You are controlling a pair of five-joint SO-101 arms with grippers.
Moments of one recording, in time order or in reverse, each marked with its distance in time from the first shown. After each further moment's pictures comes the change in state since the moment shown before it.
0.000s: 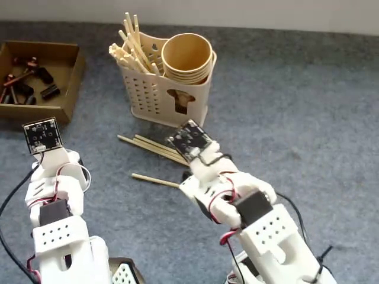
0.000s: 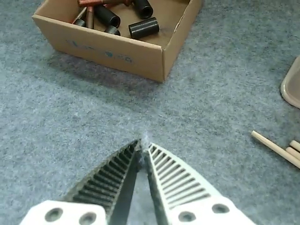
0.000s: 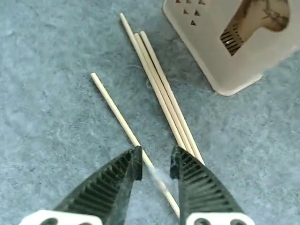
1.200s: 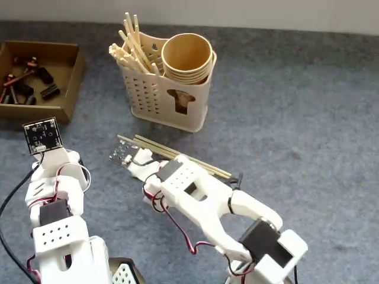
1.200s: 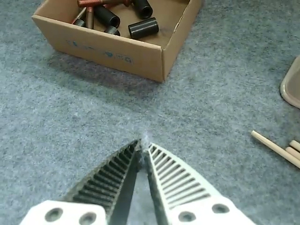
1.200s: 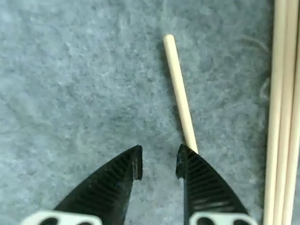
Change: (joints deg) left arm 0.0 0.0 0.0 0.0 0.0; right arm -12.0 53.4 -15.3 -12.4 3.4
